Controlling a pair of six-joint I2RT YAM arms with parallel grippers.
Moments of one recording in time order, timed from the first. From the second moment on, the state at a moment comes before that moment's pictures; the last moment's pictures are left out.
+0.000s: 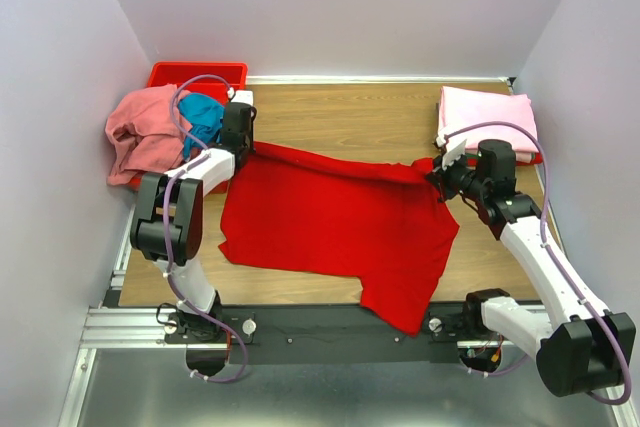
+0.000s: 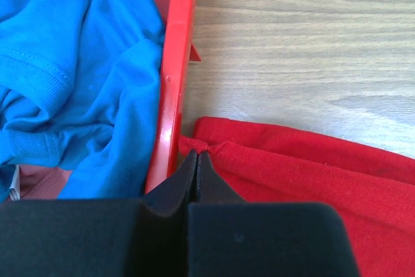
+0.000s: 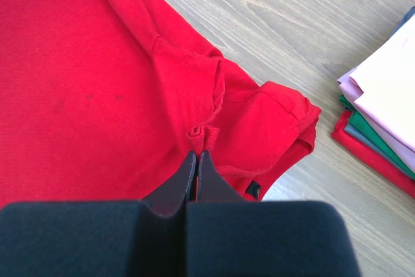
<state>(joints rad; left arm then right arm) -0.19 1.77 1.10 0.06 -0.30 -0.05 0.15 1.00 0.75 -0.29 -0.40 -0.34</state>
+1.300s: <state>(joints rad) -0.22 0.88 0.84 -0.02 -0.17 -0.08 0.15 1.04 0.73 -0.31 -0.39 -0.40</state>
